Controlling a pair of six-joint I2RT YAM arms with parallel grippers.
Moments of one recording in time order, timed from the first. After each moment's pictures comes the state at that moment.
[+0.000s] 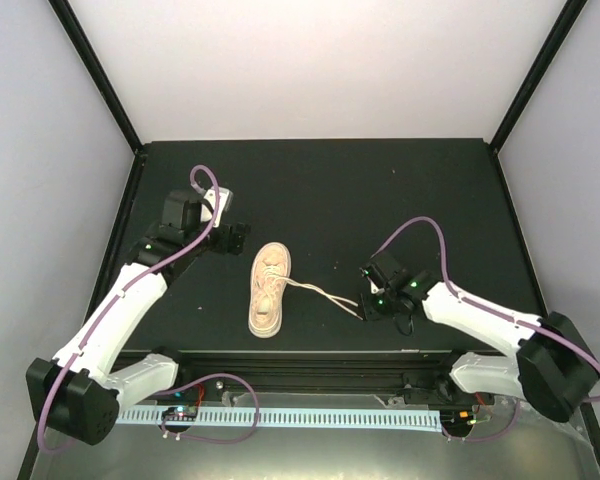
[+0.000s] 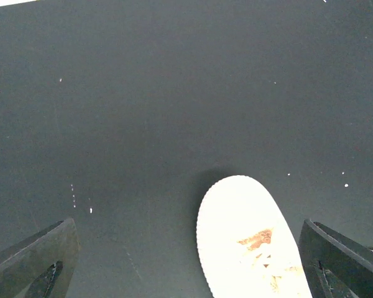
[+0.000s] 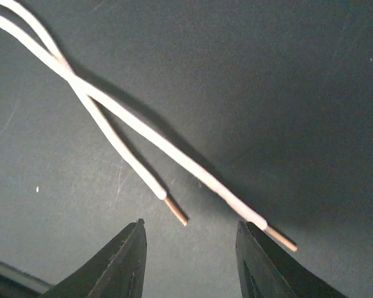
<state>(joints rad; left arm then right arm) -0.30 1.05 0.92 -0.55 0.10 -0.05 0.74 1.17 0.61 -0.61 -0.07 0.52</state>
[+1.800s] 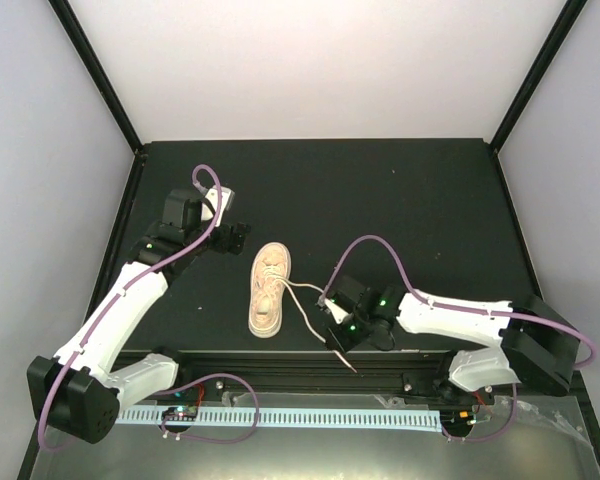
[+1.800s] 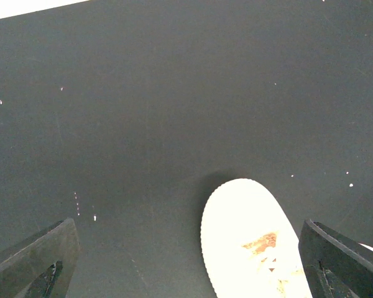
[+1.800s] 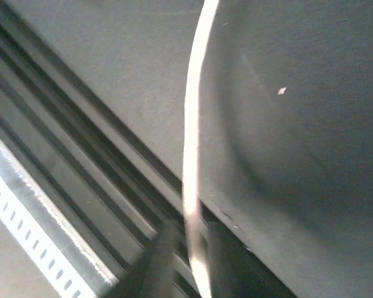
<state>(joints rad) -0.30 1.07 0.92 -0.52 0.10 -0.01 1.06 1.33 0.68 -0.52 -0.32 0.46</state>
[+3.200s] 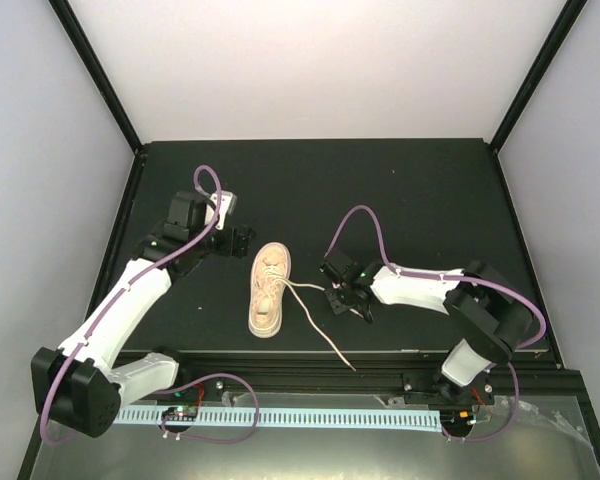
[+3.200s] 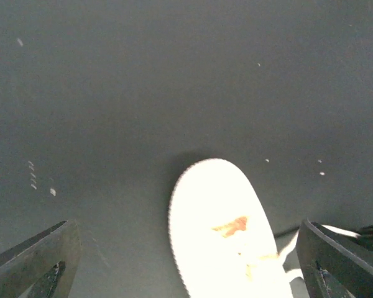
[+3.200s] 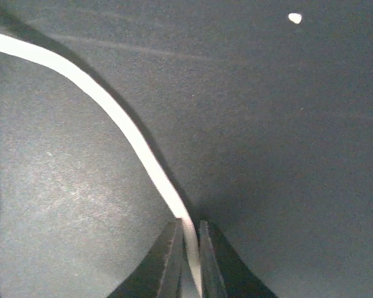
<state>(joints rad) -0.30 1.10 0.92 -0.55 0.15 -0.09 0.89 1.61 0.82 -0.44 0.08 0.38</state>
